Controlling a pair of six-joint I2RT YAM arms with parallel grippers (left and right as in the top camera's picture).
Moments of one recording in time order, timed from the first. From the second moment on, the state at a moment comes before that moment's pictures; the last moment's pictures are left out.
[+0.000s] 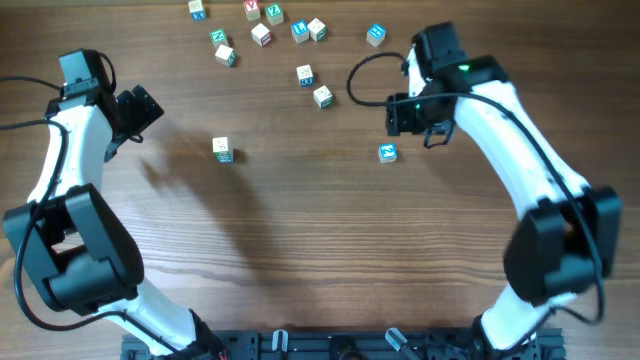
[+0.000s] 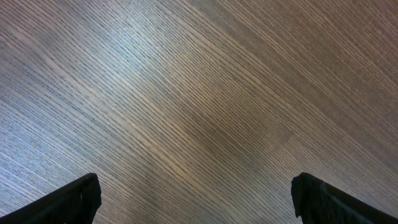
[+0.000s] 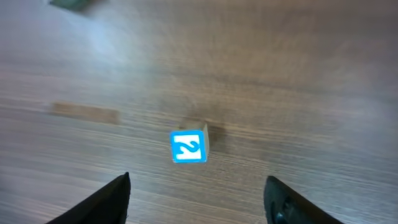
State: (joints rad) left arm 0.32 1.88 1.39 -0.67 -0.05 -0.41; right arm 0.27 1.89 1.54 -0.98 -0.10 0.20
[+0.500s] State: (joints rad) left arm 0.32 1.88 1.39 -0.67 -0.05 -0.41; right arm 0.35 2.12 1.54 -0.93 -0.08 0.17
